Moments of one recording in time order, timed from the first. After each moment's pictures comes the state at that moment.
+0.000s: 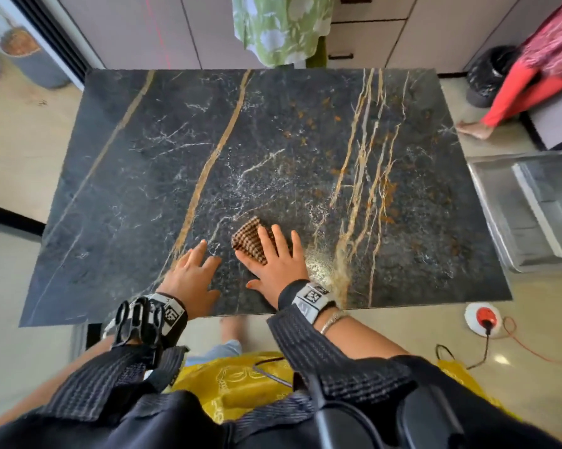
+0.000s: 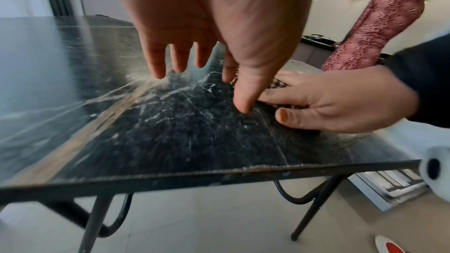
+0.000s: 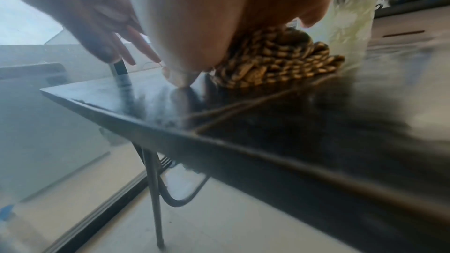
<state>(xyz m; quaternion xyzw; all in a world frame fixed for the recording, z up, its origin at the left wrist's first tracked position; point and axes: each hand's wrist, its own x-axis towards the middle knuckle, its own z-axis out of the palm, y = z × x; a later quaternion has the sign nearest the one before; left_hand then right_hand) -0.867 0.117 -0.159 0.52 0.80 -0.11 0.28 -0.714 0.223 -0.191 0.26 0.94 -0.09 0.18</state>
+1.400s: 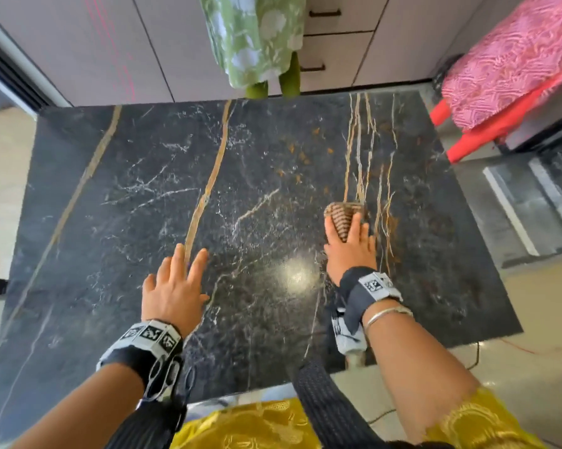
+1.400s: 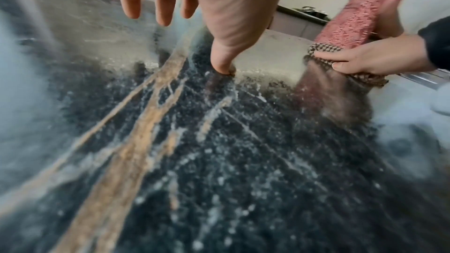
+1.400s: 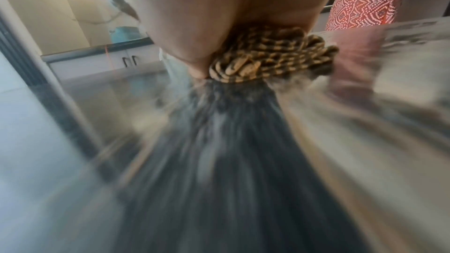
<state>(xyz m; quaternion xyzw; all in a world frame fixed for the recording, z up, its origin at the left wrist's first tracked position) -0.937 0.183 -0.177 0.52 0.83 -0.09 0.17 -0.697 0.371 -0.199 0.58 0.79 -0.15 0.15</state>
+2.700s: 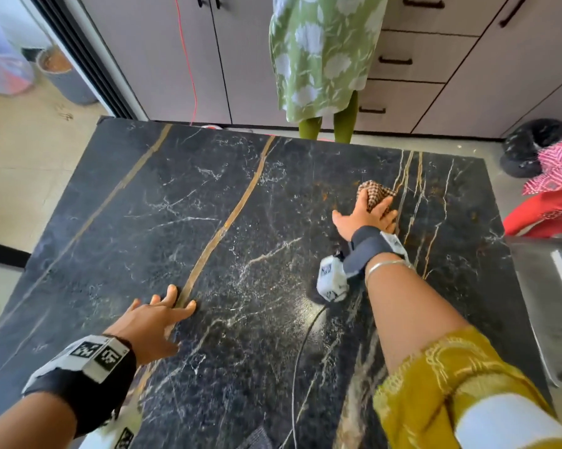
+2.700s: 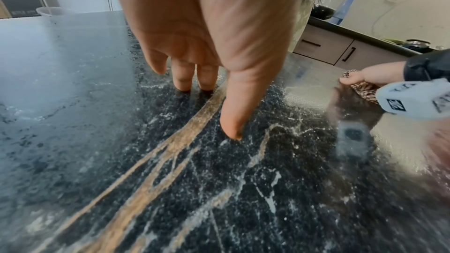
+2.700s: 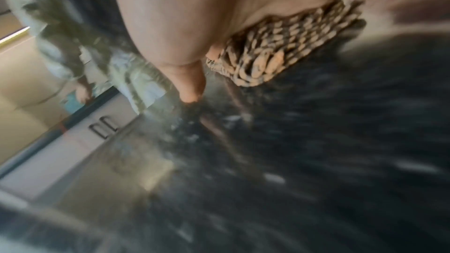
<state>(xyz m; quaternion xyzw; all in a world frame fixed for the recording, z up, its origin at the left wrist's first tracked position) -0.968 0.208 -0.153 0.47 0.76 -0.26 0.37 -0.798 0.536 -0.196 0.65 0.72 -0.22 0.09</state>
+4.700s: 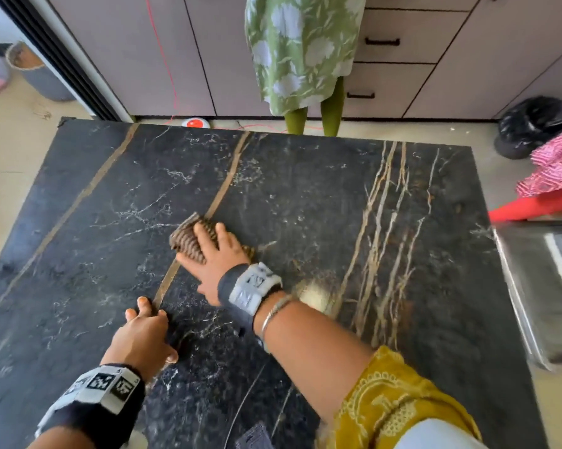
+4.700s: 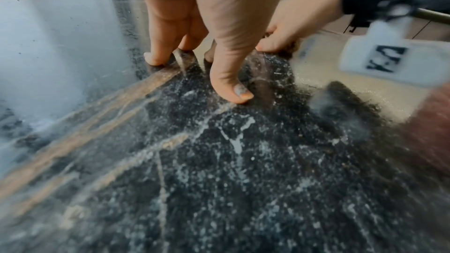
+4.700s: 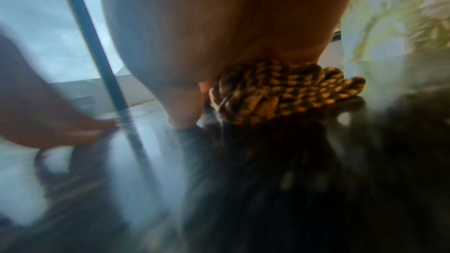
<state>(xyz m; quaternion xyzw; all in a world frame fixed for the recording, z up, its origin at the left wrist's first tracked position) -0.933 0.232 -0.176 0.33 0.86 -0.18 0.33 -0.883 0.397 -0.195 0.09 0.96 -0.13 0.23</state>
